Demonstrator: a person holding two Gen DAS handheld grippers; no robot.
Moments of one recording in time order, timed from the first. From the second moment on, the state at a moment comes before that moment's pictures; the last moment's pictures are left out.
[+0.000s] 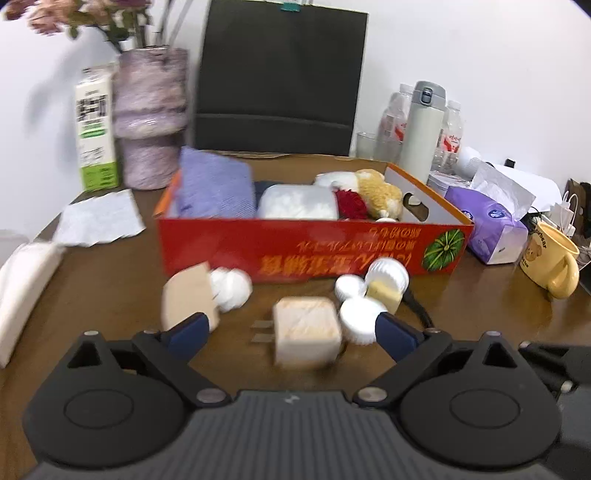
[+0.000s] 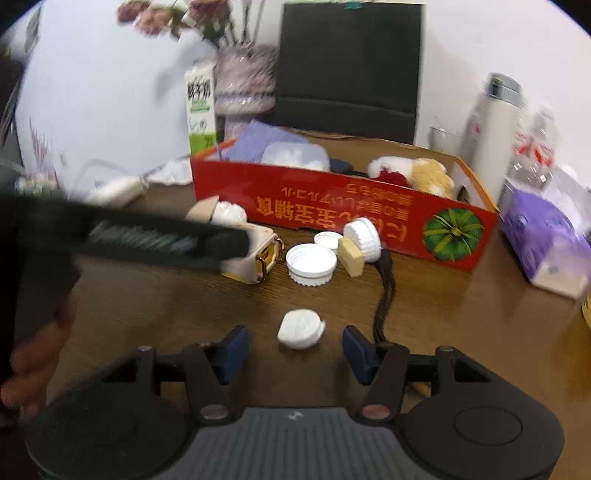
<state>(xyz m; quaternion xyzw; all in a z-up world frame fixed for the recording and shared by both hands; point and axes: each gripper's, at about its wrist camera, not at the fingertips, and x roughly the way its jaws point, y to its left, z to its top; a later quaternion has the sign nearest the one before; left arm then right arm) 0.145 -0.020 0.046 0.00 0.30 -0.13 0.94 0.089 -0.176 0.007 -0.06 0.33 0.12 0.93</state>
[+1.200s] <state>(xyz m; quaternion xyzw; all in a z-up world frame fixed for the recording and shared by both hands) -0.094 -0.006 0.051 -0.03 0.25 -0.13 0.96 -0.102 -0.221 0.020 0.00 0.27 0.09 0.96</state>
